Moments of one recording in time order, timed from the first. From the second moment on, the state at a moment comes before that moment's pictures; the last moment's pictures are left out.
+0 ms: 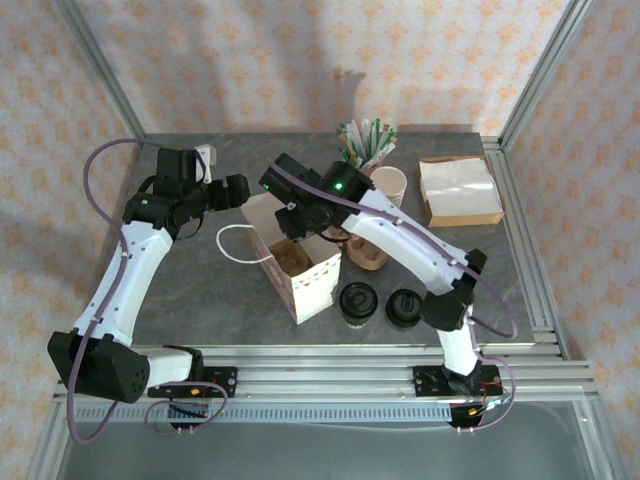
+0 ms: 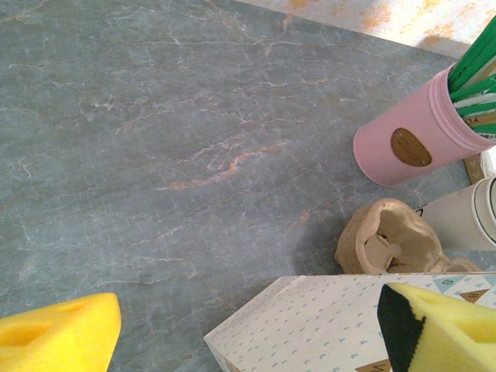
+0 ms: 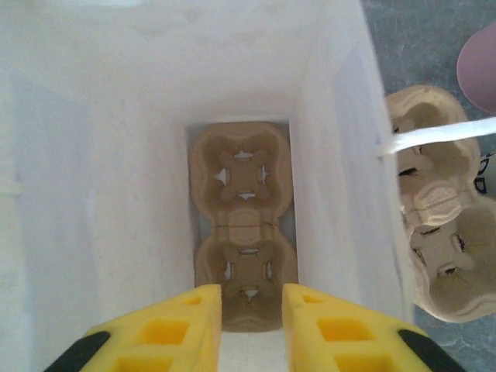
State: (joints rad) left arm -0.09 1.26 1.29 -0.75 0.15 -0.33; right arm 1.02 1.94 2.32 -1.46 0.19 0.46
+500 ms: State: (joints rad) left arm -0.09 1.26 1.29 -0.75 0.09 -0.33; right arm 0.97 1.12 1.55 -1.07 0.44 0.49
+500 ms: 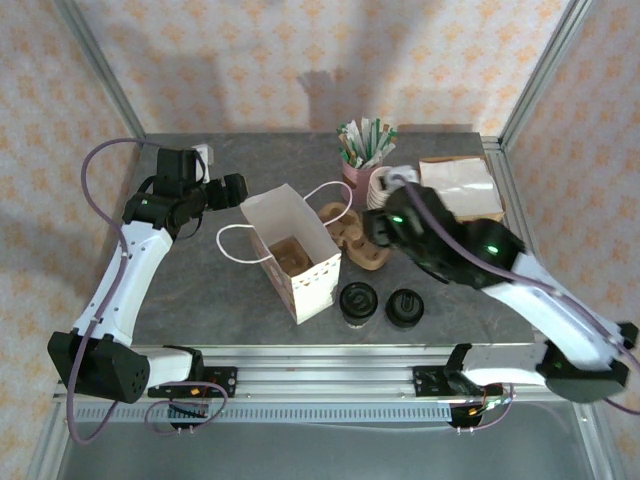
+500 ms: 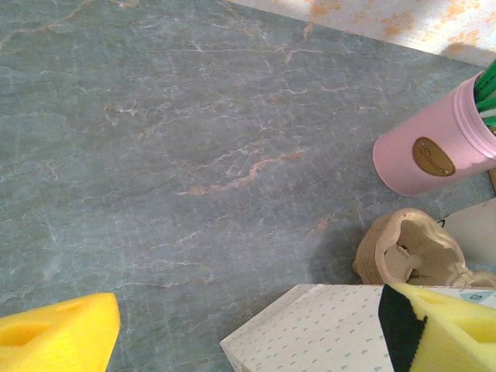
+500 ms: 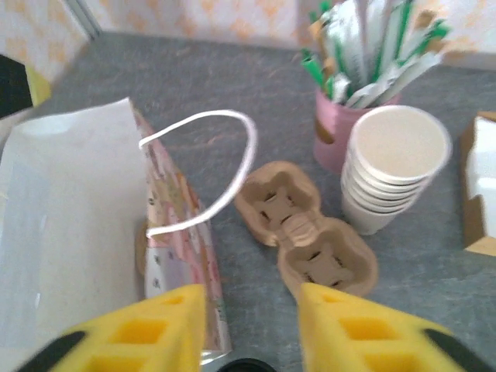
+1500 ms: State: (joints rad) left arm -0.09 1.26 1.29 -0.75 0.07 -0.33; right arm 1.05 1.15 1.10 -1.13 0.09 0.51
